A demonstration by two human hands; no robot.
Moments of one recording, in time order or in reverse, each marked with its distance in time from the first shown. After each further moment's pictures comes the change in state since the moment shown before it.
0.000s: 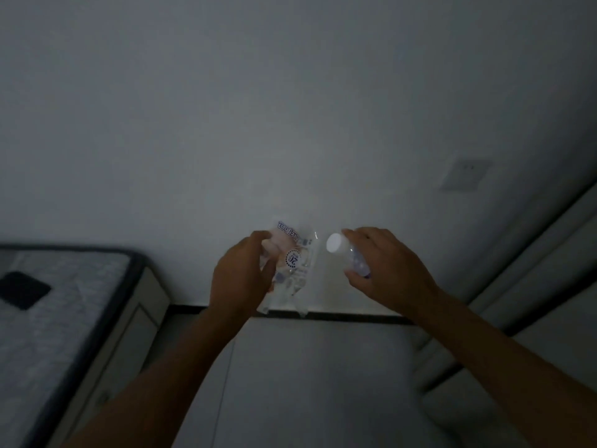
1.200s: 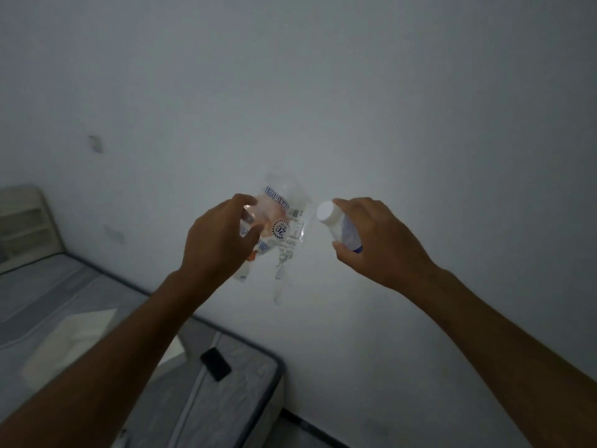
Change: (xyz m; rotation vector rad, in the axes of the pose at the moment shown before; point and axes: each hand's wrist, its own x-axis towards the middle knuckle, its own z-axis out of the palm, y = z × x) left_hand 0.076 0.088 -0.592 0.360 0.560 0.016; right_hand 0.259 -0.369 -0.372 0.166 0.315 -0.517
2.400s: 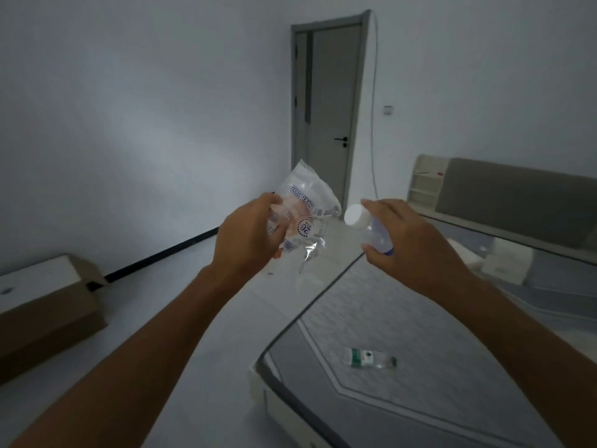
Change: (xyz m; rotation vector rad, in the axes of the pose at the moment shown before) left_hand -0.453 0.051 -0.498 1.229 0.520 -1.100; right_hand -0.065 -0.605 0.034 1.203 -0.190 -1.275
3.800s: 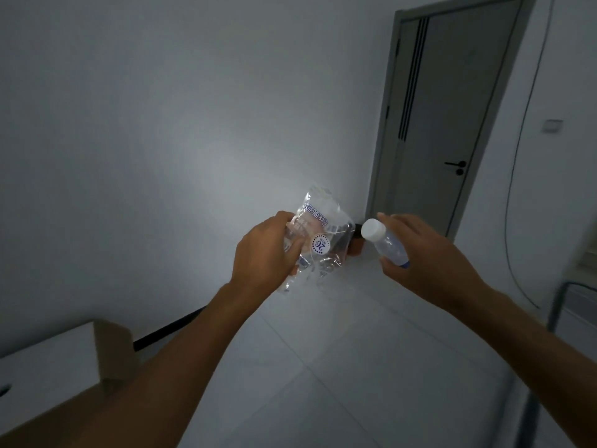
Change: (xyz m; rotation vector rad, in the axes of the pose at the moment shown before) left_hand 0.463 -0.650 0.156 0.094 0.049 -0.131; right_hand 0.637 0.032 0.573 0.068 -0.073 -0.066
